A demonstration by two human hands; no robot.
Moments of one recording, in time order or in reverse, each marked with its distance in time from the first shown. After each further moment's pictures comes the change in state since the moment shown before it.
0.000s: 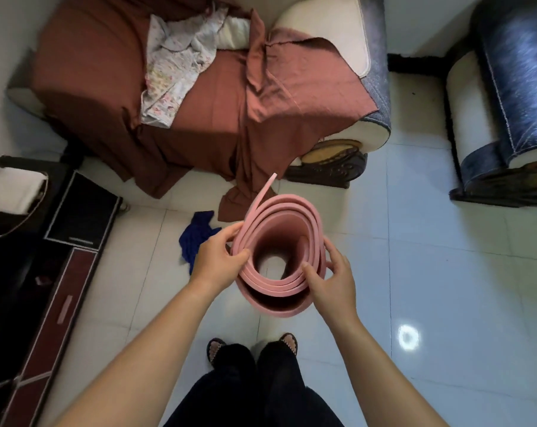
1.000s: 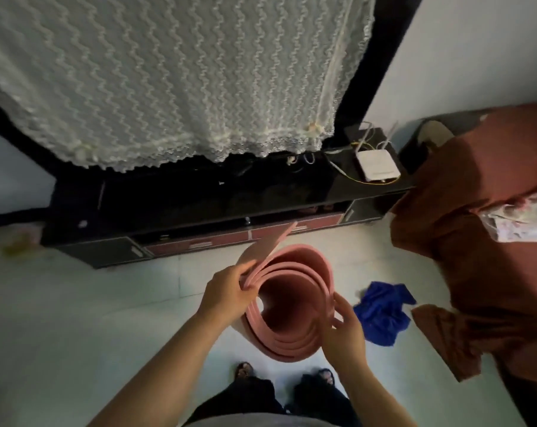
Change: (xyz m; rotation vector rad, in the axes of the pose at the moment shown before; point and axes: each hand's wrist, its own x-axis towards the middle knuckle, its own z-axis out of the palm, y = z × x) left_hand -0.428 -0.362 -0.288 -0.340 0.774 -0.611; right_hand -0.381 -0.007 0.375 -0.522 -0.912 -0.340
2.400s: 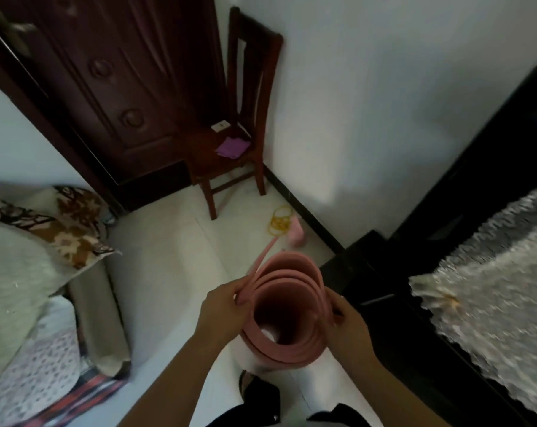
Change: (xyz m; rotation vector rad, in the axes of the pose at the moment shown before) left_hand -0.038 -0.412 -0.444 -0.352 0.919 -0.751; right_hand -0.084 -0.288 0.664 -0.469 -1.225 -0.714
